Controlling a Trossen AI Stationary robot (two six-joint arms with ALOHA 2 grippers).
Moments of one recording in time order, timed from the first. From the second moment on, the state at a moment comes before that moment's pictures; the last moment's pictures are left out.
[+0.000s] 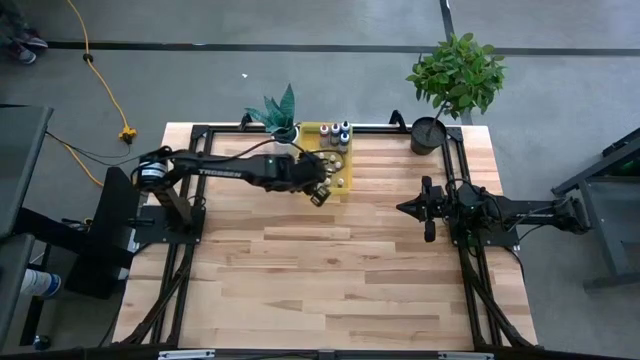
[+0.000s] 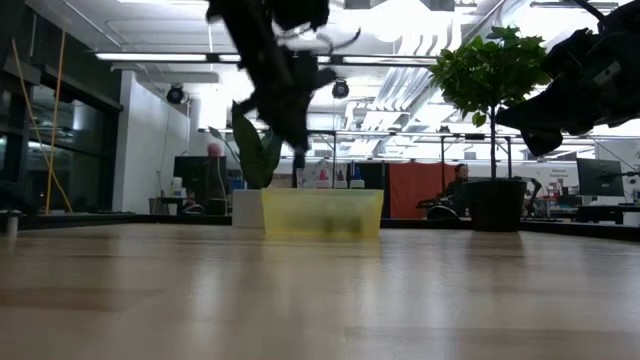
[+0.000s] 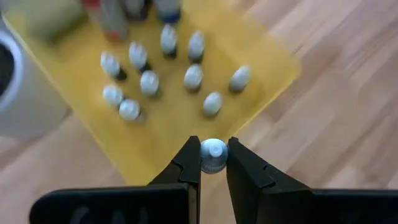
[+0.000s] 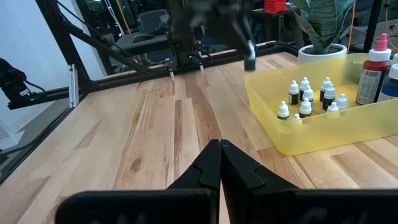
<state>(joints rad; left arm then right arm) 0.12 1.71 1.36 -0.62 -0.40 -0.58 -0.08 0.17 0.01 0.03 0.00 0.20</state>
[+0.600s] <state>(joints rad) 0.27 1.79 1.30 -0.52 -0.27 -0.62 -0.08 0.17 0.01 0.03 0.00 0.20</state>
